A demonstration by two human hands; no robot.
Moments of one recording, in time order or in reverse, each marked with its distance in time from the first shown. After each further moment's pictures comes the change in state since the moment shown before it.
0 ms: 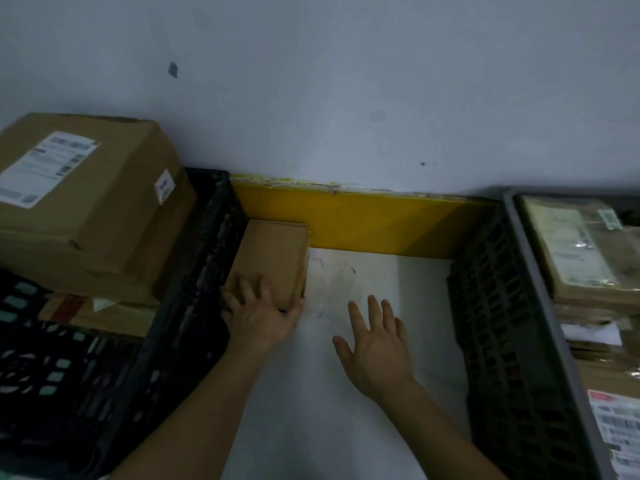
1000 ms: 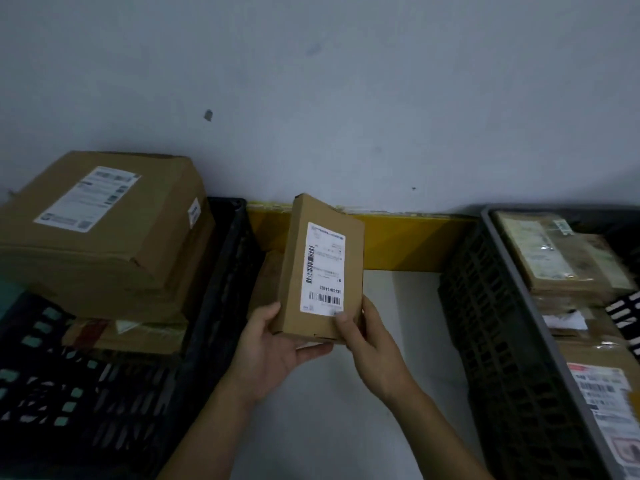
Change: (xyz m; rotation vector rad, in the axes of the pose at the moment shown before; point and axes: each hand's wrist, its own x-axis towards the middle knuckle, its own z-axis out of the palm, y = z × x) left_hand -0.095 -0.039 -0.075 -1.855 -0.712 0.347; right_hand -0.053 -0.067 -0.074 1.220 0.145 -0.036
